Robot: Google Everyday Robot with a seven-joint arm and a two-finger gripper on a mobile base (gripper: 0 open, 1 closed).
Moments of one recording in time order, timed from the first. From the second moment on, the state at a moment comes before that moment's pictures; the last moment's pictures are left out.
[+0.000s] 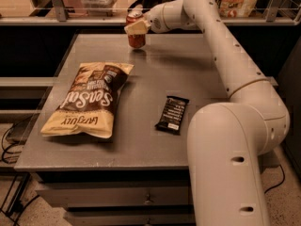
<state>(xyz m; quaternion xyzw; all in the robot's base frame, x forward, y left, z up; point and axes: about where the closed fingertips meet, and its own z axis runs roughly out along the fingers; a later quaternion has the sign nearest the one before) 0.862 0.057 0.919 -0.44 0.70 0.25 0.51</state>
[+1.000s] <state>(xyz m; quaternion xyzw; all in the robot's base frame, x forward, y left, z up) 0.834 -0.022 0.924 -0.55 0.73 0.06 0.41</state>
